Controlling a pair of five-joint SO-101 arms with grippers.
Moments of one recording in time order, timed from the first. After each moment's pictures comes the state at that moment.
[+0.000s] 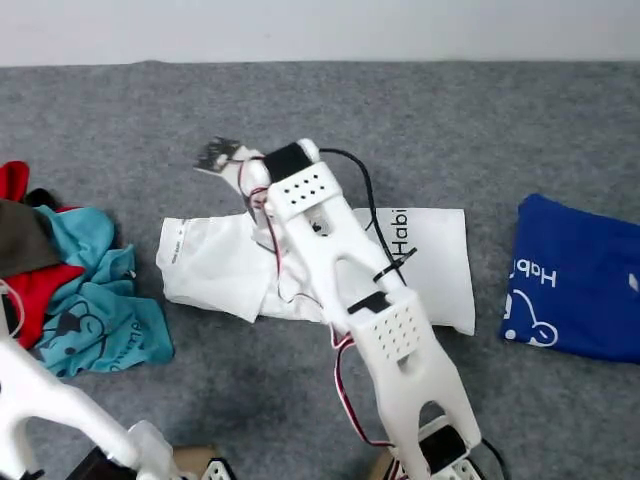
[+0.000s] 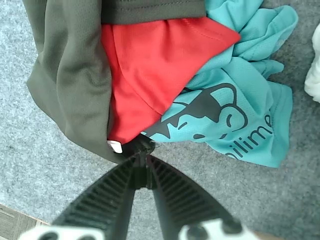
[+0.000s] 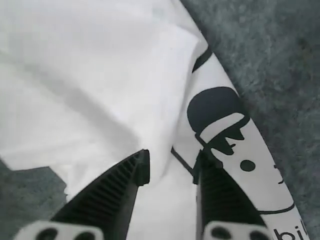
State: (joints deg) left arm -54.9 -25.3 16.4 95.2 -23.4; right arm -36.4 49.9 -59.2 99.6 27.2
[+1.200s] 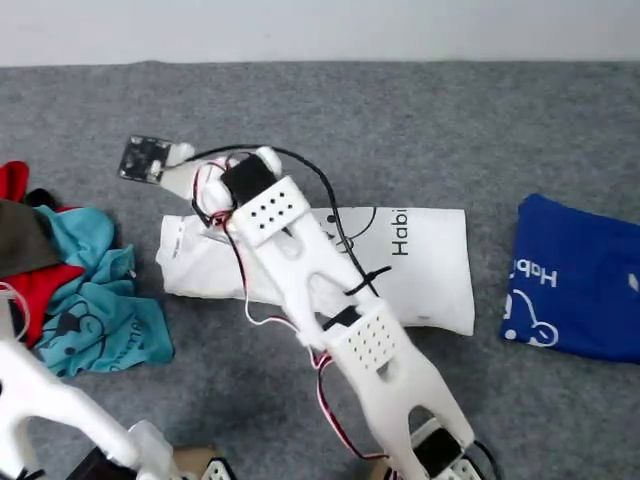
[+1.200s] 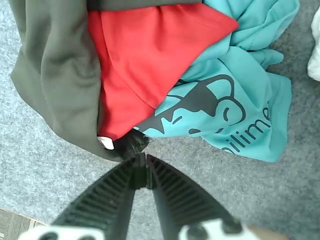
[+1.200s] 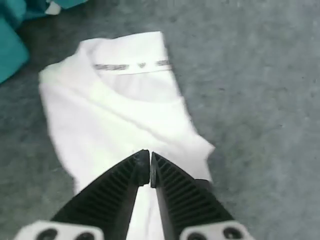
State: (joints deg) left arm -54.9 -25.3 19.7 94.3 -23.4; right arm -44.3 55.8 -76.7 94.2 36.5
